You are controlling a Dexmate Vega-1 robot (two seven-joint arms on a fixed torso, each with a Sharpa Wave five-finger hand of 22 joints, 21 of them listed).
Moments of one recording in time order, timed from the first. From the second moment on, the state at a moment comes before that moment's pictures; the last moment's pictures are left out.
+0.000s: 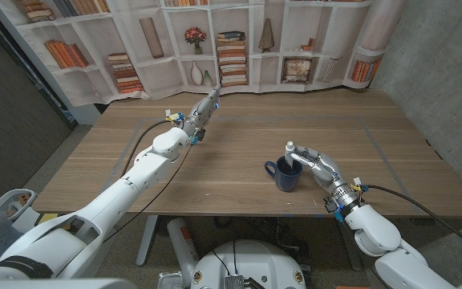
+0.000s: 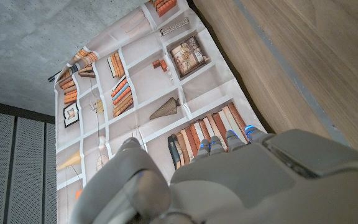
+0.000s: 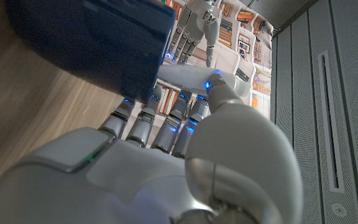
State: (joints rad) left arm 0.70 0.50 0.51 -1.39 -0.50 -0.12 -0.03; left_hand 0.29 -0.01 0.13 0.09 0.28 -0.17 0.05 0.20 0.18 -0.18 0.01 0.20 0.18 -0.17 0.03 0.18 0.18 -0.17 0.00 0.20 0.18; right arm -1.44 -0.71 -0.30 -1.80 0.51 0.54 -0.01; right_hand 0.87 0.00 0.37 -0.14 0.20 0.86 -0.22 0.18 0.20 0.73 -0.21 0.18 0.18 0.50 -0.01 0.18 0.17 0.22 0.06 0.20 0.20
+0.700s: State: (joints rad) left arm 0.69 0.49 0.52 -1.39 -0.49 -0.10 -0.03; left_hand 0.29 0.00 0.12 0.09 0.28 -0.17 0.05 0.20 0.18 -0.18 0.01 0.20 0.18 -0.17 0.03 0.18 0.18 -0.18 0.01 0.20 0.18; right arm -1.43 -0.70 -0.30 -1.77 0.54 0.57 0.01; right_hand 0.83 -0.03 0.35 -0.12 0.20 0.81 -0.22 0.18 0.20 0.68 -0.21 0.18 0.19 0.46 0.02 0.18 0.18 0.20 0.09 0.20 0.20
